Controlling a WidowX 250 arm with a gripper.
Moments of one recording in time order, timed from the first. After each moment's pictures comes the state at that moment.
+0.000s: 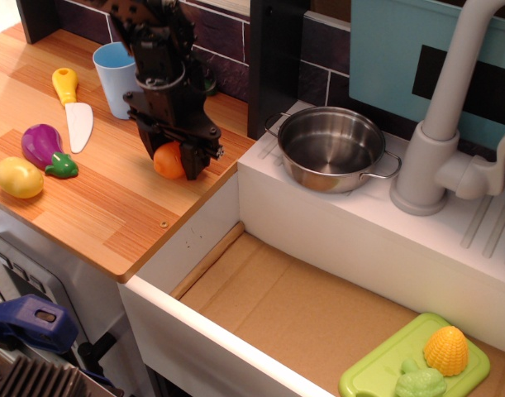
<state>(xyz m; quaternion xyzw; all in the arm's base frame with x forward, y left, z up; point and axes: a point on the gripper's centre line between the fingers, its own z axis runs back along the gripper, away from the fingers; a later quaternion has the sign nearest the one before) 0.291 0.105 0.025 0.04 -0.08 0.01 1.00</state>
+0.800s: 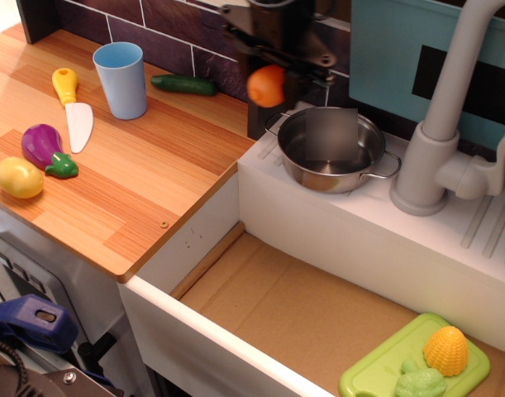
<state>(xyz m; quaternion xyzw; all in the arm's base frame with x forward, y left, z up) 0.351 0.025 0.092 0.07 -0.20 -0.03 0.98</state>
